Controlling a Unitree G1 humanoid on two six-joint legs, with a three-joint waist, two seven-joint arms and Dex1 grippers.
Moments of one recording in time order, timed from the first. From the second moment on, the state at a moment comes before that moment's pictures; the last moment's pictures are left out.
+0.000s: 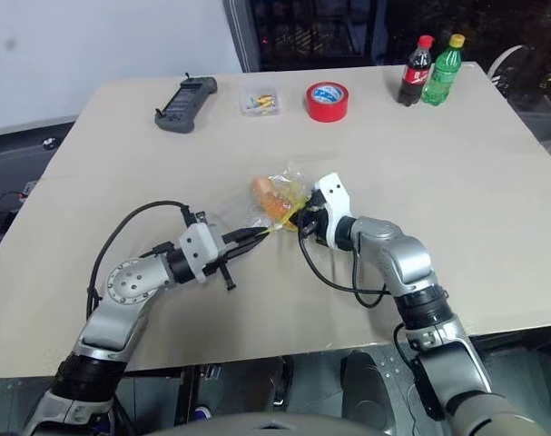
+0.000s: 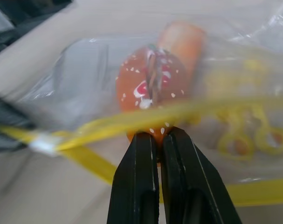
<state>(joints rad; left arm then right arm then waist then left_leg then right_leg) -0.12 0.55 -0.08 -0.19 -0.14 -0.09 -0.82 -0.57 -0.23 0.19 0.05 0.40 0.71 0.53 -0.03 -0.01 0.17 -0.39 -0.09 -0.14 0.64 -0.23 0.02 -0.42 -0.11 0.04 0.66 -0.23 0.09</state>
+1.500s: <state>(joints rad) -0.12 0.58 0.04 -0.20 -0.27 -0.03 -0.81 -0.46 -0.41 0.22 -0.11 0.16 0.28 0.76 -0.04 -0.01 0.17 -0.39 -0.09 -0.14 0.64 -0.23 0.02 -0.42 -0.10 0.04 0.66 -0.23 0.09</state>
